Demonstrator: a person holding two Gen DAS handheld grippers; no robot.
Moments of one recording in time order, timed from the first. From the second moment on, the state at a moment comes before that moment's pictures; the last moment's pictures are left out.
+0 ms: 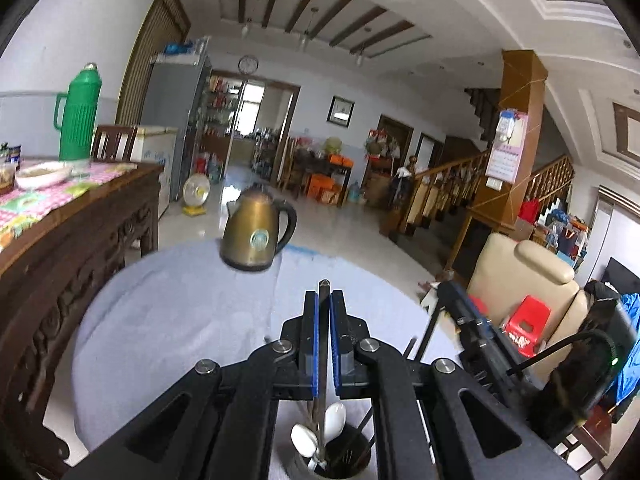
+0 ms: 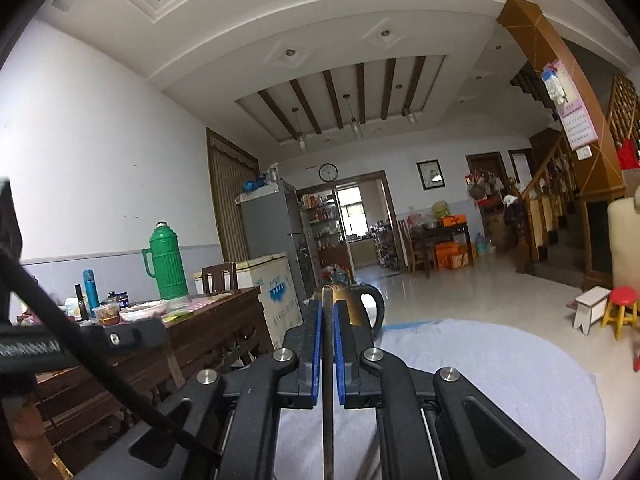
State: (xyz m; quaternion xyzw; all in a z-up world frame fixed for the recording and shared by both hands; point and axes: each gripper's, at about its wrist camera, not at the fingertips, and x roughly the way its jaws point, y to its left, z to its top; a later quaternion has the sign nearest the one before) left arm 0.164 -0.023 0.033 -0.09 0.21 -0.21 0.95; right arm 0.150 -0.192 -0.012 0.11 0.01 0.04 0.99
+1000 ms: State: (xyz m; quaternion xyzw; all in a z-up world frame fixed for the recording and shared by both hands) left arm 0.123 -0.010 0.014 -0.03 0.31 -0.18 0.93; right arm 0.069 -0.309 -0.026 0.25 0.09 -0.01 0.97
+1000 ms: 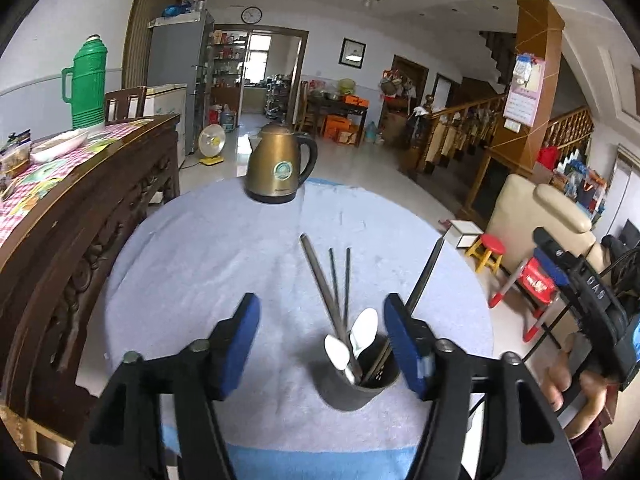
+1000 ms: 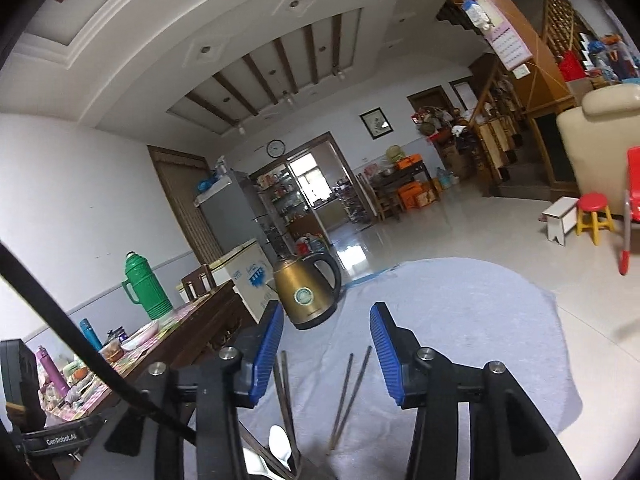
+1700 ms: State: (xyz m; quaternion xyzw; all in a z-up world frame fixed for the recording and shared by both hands) left arm 0.069 0.008 0.041 0.05 0.26 -0.06 0.96; right arm 0.004 -0.274 -0.002 0.19 0.14 0.00 0.97
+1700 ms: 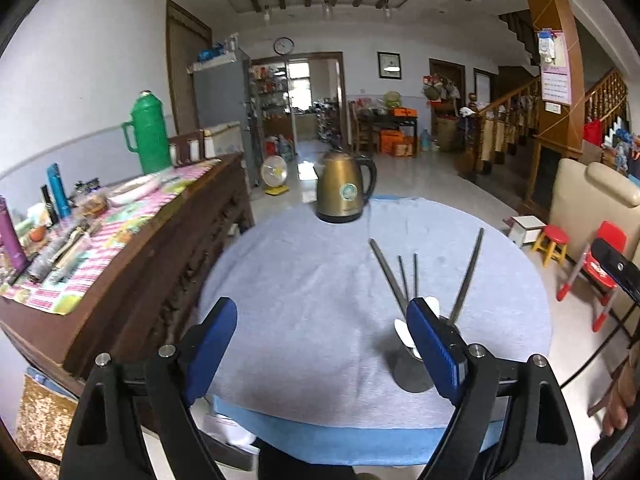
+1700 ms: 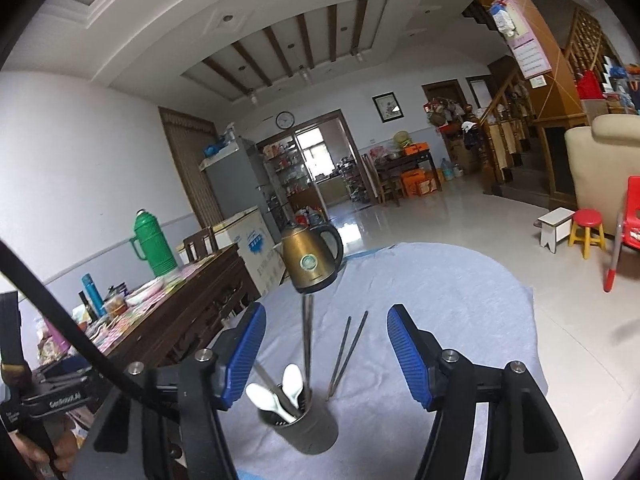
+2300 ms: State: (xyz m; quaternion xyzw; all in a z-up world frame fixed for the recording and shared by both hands) left arm 0.063 0.026 0.047 0.06 0.25 -0.01 0.97; right arm 0.001 -0.234 -0.008 0.17 0.19 0.03 0.97
